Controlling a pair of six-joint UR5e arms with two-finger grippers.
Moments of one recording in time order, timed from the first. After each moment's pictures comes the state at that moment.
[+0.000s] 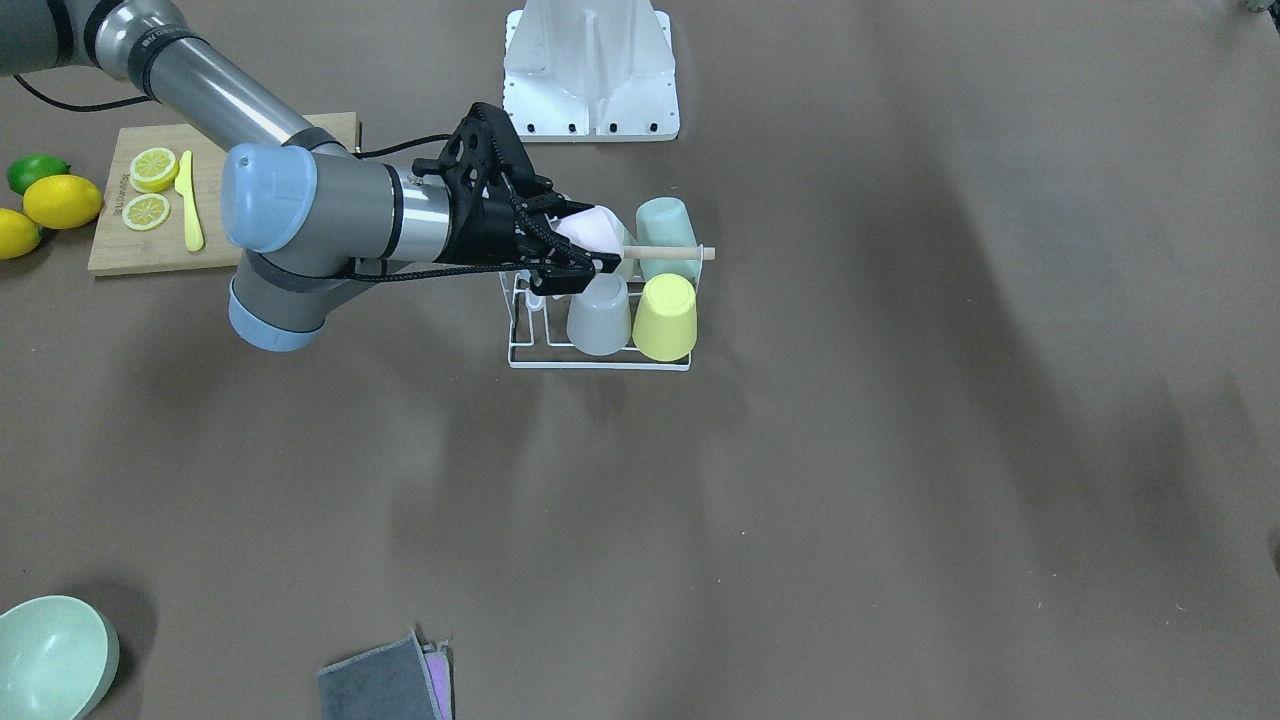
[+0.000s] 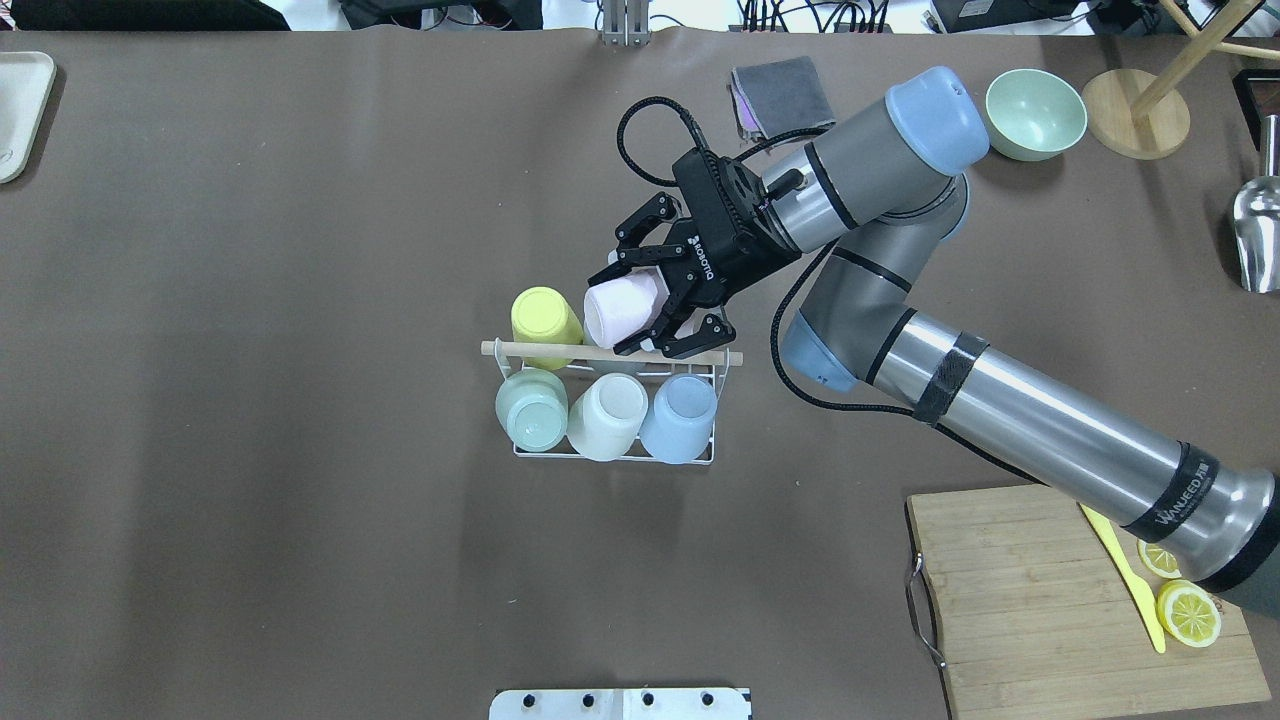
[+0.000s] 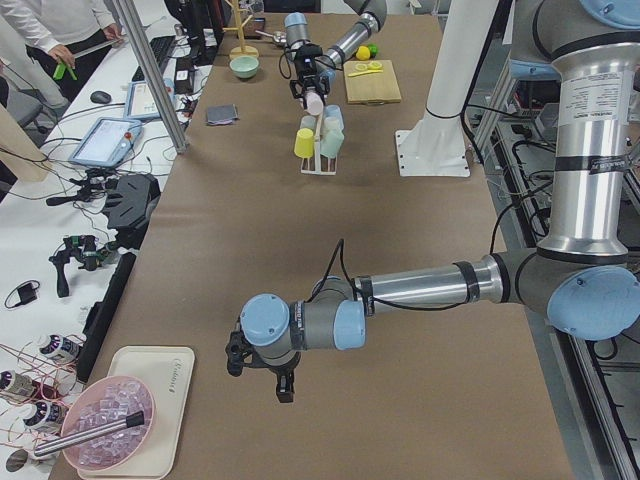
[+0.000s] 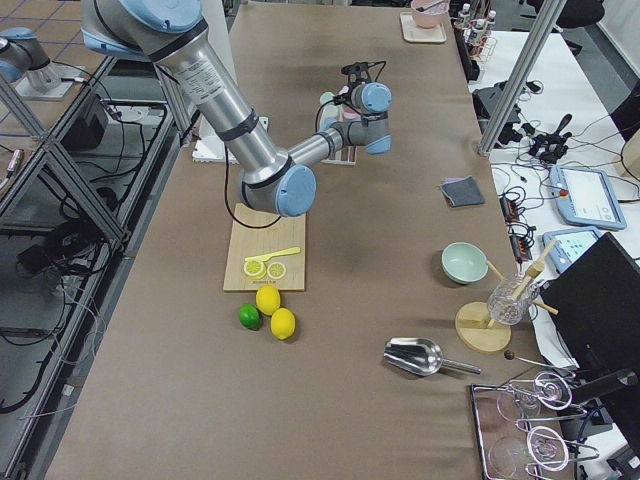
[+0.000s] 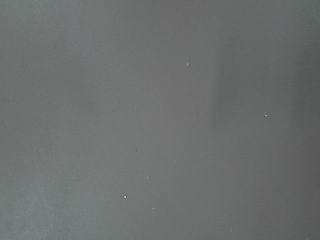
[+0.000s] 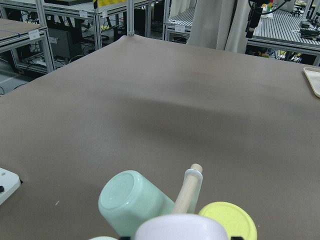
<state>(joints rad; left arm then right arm) -1.59 -1.54 -1.43 -1.67 -2.37 -0.02 0.73 -0.81 1.21 -0.12 2.53 -0.06</state>
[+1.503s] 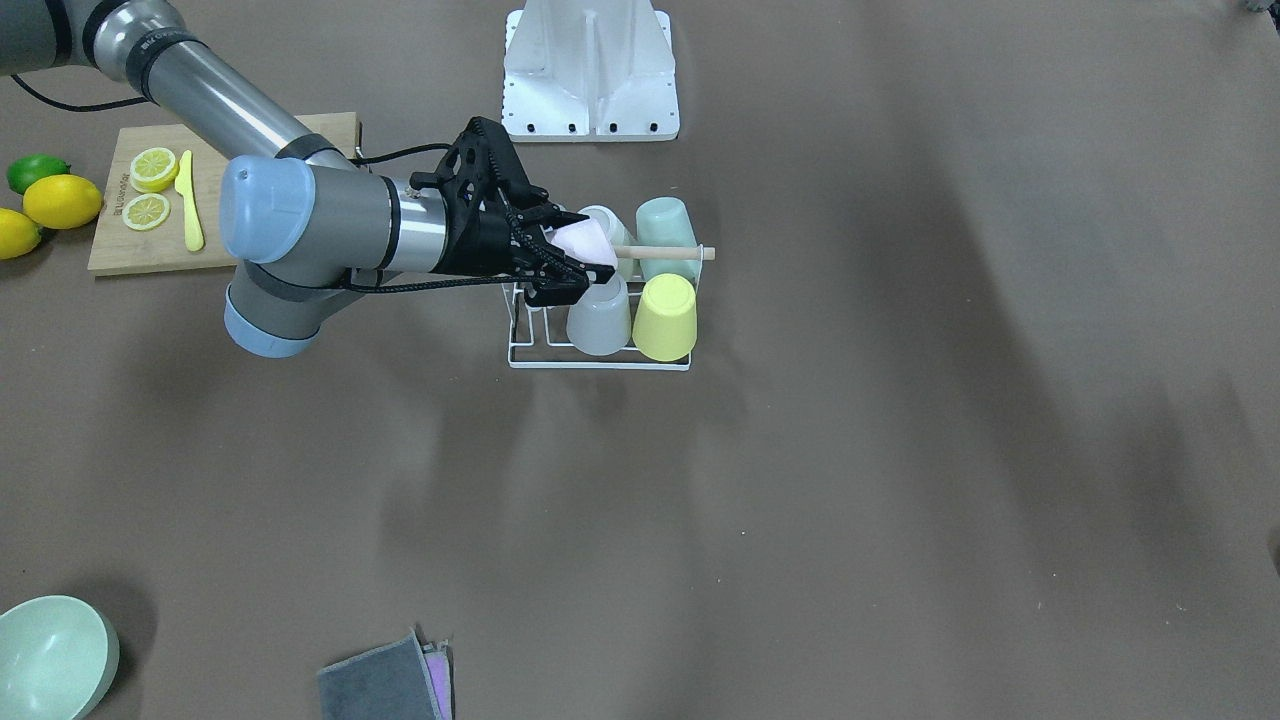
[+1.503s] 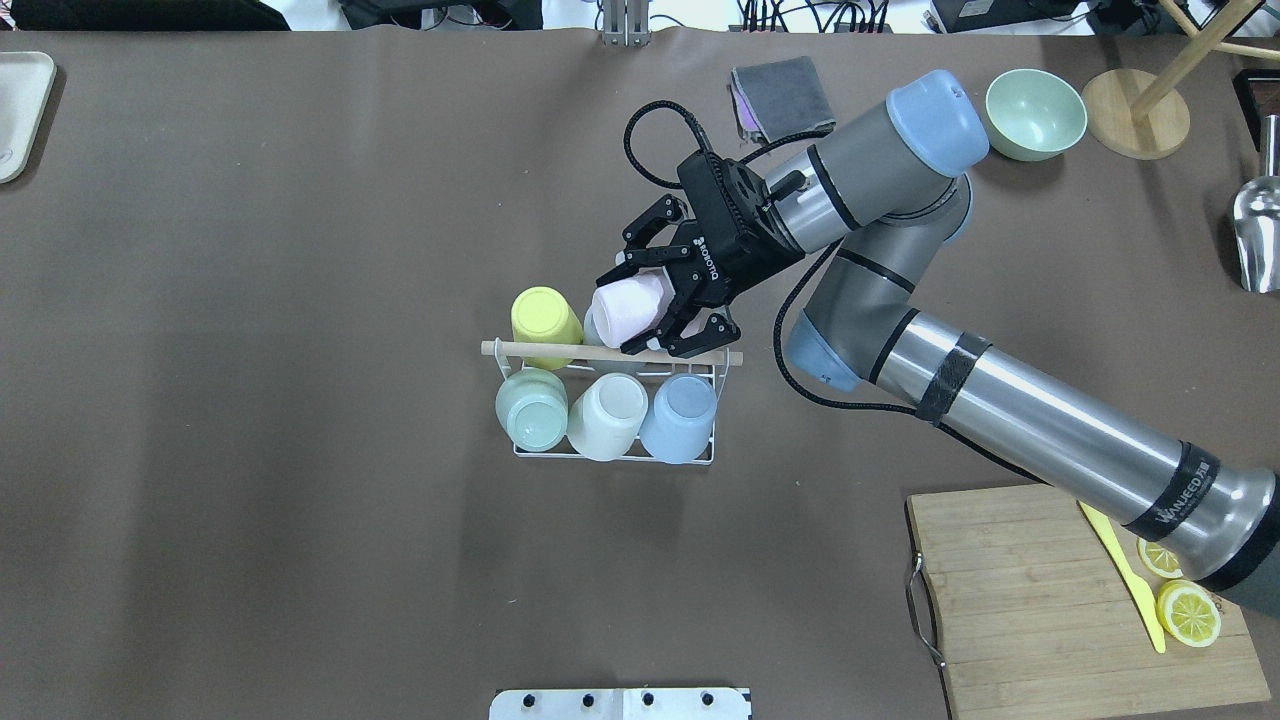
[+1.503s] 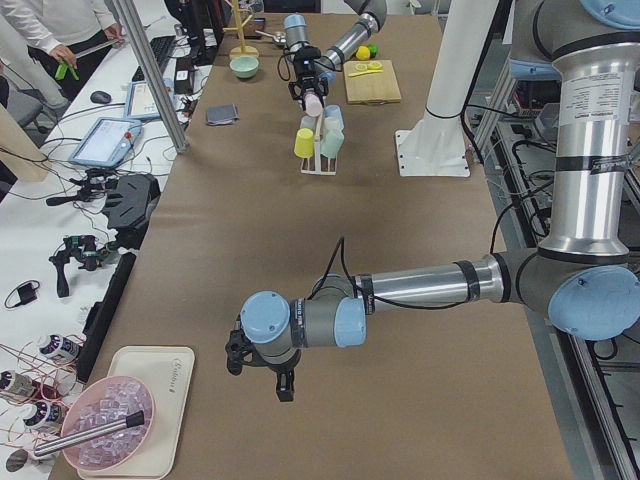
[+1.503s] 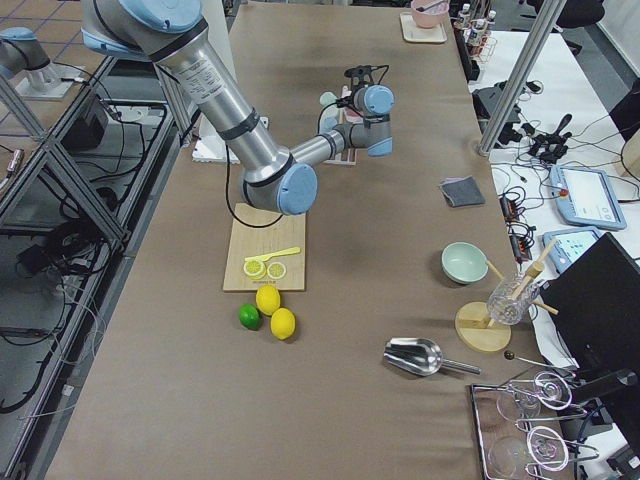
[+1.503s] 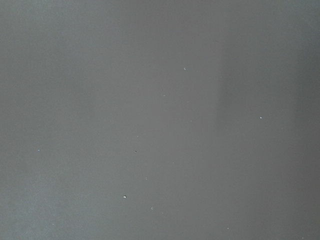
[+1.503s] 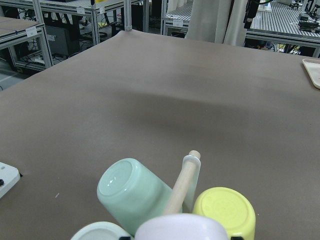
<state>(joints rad) -1.59 -1.54 -1.44 -1.66 -2.37 -0.02 0.74 -0.81 1.20 -0.12 2.53 -0.06</state>
